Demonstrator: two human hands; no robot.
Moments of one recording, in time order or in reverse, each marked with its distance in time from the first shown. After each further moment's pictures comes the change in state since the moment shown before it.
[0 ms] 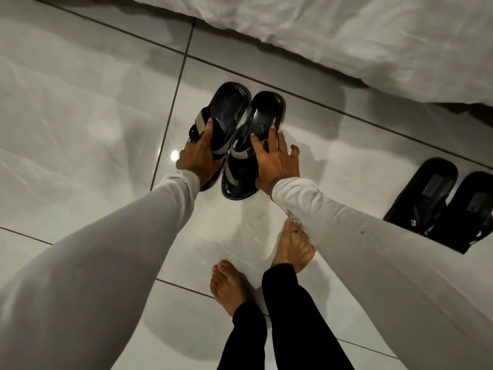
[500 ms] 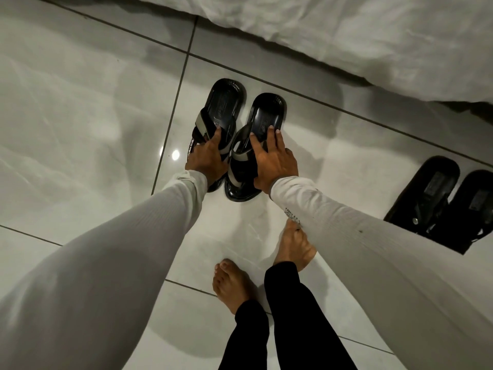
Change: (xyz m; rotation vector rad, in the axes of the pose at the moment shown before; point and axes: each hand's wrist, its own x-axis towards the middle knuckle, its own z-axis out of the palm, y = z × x) left_hand 0.003 0.006 0.007 -0.052 -0.032 0.005; right_hand -0.001 -0.008 -0.002 0.076 -0.032 -0.020
